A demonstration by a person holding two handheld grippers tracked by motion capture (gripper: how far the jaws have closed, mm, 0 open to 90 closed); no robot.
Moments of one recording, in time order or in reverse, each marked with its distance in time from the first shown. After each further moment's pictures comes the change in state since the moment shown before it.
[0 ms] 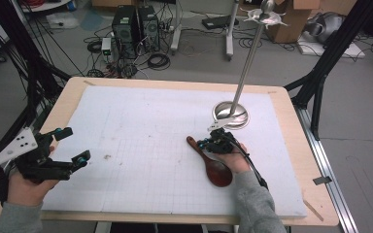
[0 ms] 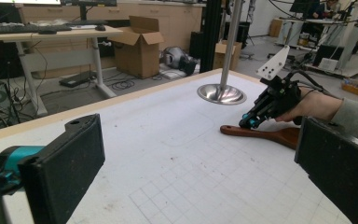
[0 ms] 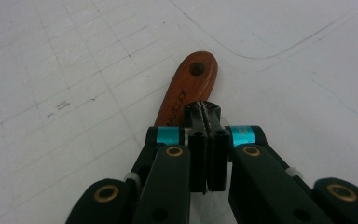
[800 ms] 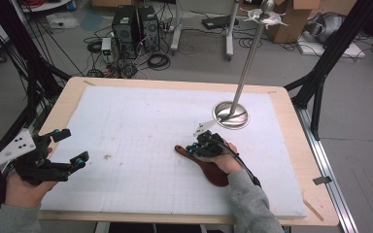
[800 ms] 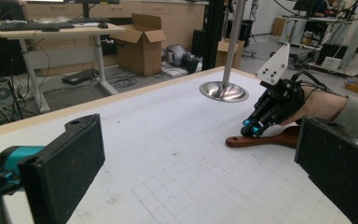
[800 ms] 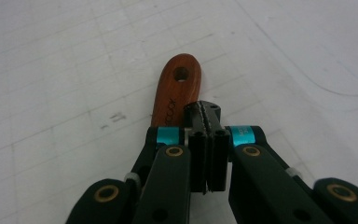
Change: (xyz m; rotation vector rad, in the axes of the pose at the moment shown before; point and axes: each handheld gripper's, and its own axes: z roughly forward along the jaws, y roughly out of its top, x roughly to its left) left arm 0.001 -0.002 -0.005 0.006 0.013 -0.002; right arm 0.030 0.020 0.018 0.077 0.074 -0.123
